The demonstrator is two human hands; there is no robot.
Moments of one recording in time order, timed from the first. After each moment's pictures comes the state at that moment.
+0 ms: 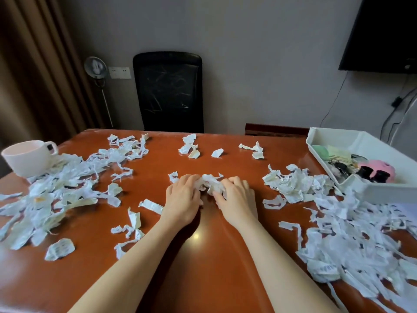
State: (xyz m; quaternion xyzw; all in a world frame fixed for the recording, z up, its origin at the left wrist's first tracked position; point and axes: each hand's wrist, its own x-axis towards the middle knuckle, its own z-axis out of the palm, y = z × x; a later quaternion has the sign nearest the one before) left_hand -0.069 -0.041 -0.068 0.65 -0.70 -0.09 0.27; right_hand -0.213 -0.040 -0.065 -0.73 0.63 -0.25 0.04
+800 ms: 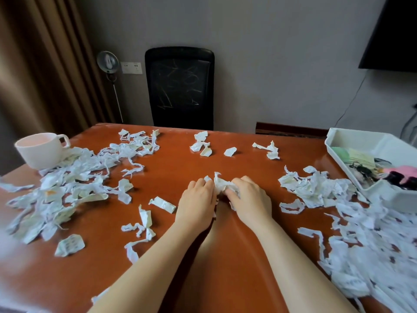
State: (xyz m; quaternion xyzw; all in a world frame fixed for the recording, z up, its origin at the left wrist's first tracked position) left_hand -0.077 -0.032 -0.066 0.65 -0.73 0.02 0.21; right_hand -0.210 -0.050 -0.065 -0.75 0.61 -0.26 0.04
